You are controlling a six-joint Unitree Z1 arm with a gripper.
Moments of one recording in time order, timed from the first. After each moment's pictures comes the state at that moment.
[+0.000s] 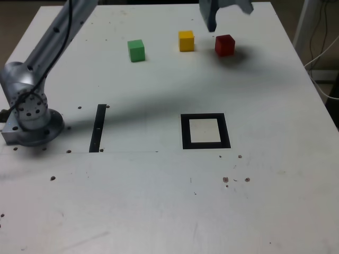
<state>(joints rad) 0.52 2.42 -2.42 1.52 0.21 0.32</state>
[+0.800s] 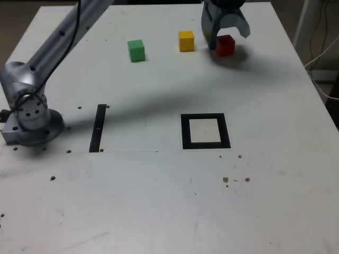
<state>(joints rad) 0.51 2.50 -2.39 1.46 0.23 0.30</state>
